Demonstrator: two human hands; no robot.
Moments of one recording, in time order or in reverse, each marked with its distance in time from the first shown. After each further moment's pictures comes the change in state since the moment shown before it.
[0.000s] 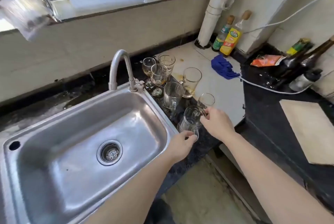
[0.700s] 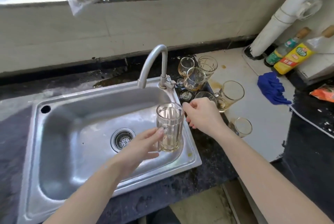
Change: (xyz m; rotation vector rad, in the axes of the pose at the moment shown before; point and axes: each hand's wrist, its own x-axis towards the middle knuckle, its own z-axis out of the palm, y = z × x) left_hand -0.067 -0.029 -0.108 -0.688 0.256 -0.164; right_hand 0.049 -0.123 -0.004 0.275 -0.265 -0.287
